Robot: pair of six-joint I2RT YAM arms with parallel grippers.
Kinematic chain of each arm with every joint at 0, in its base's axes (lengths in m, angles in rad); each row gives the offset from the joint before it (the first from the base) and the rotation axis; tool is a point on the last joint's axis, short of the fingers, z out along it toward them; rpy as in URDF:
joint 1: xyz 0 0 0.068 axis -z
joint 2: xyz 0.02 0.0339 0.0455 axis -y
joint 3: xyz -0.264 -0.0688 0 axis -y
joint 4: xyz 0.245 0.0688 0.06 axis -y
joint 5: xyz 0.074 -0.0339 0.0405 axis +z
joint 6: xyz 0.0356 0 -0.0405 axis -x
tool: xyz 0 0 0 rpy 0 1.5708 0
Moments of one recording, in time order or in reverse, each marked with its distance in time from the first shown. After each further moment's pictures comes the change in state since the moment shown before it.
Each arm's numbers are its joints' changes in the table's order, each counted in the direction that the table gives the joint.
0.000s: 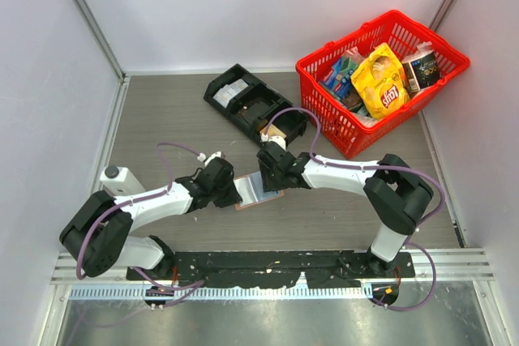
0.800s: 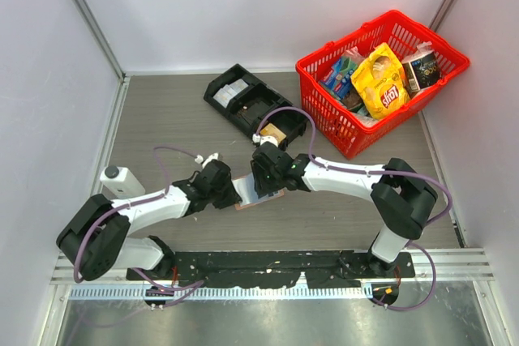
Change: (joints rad) left arm -0.005 0.026 -0.040 0.047 -0.005 0.024; right arm -0.050 0.039 0.026 0.003 0.060 0.026
